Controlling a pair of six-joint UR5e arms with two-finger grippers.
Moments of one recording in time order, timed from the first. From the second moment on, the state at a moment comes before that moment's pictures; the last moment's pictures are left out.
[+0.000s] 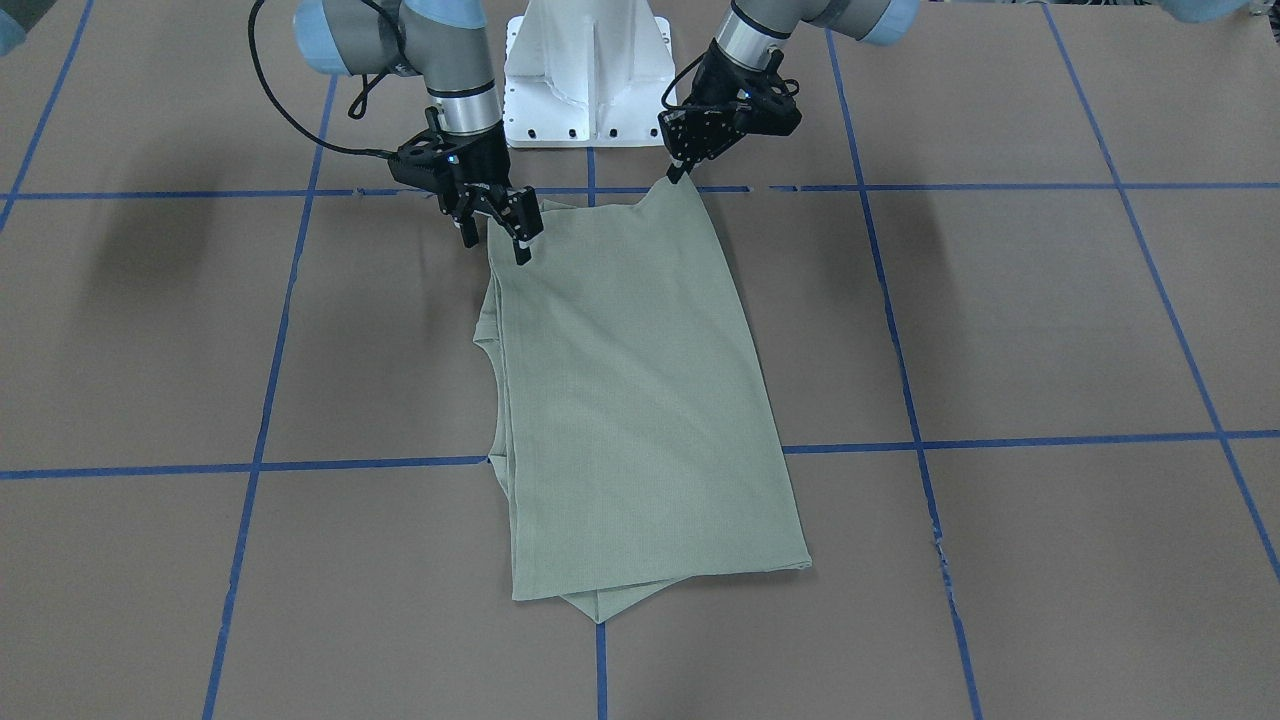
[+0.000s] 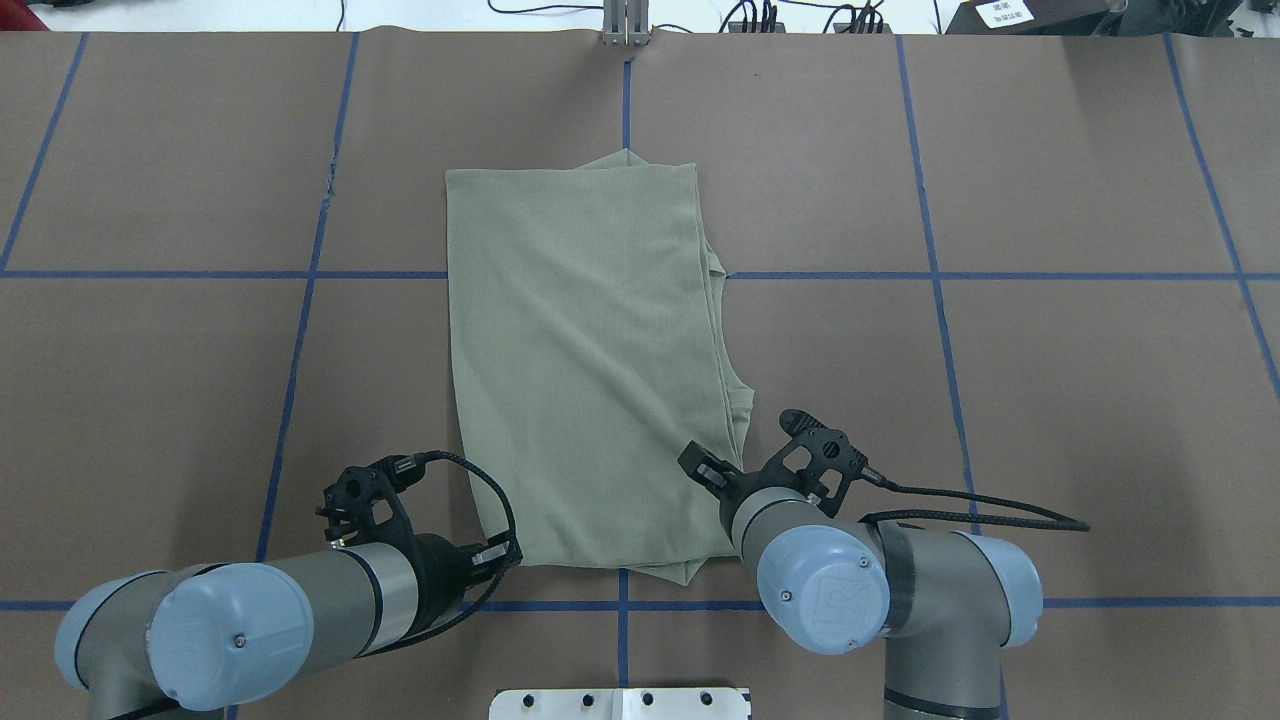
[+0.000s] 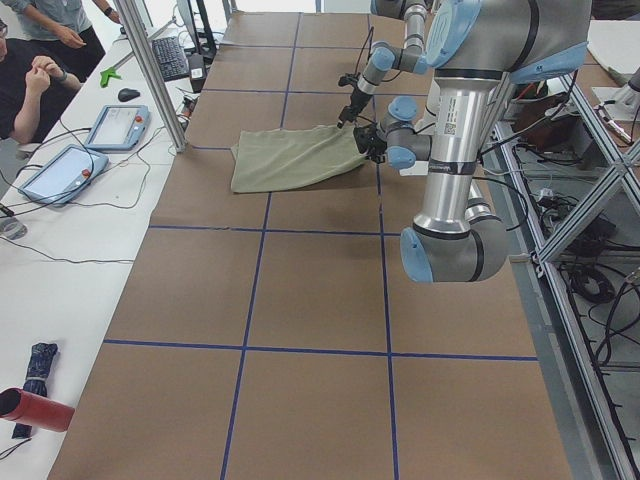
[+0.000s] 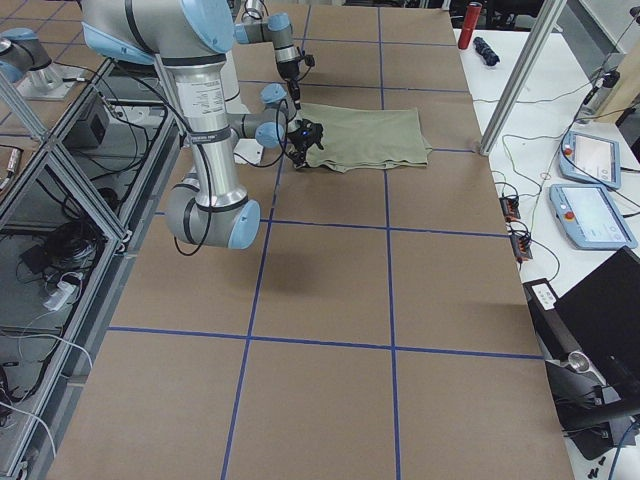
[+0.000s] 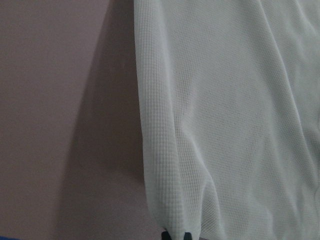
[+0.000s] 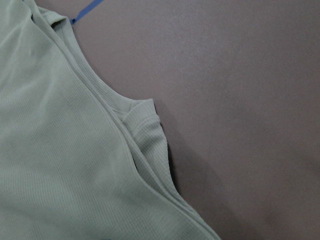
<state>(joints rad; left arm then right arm) -0.15 -1.81 -2.04 -2.06 -1.47 -1.83 0.17 -1.18 1.88 -1.40 1.28 2.07</state>
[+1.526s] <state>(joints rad) -0.15 -1.80 -2.03 -2.06 -1.47 -1.83 0.11 -1.16 1.86 -1.41 1.22 2.18</state>
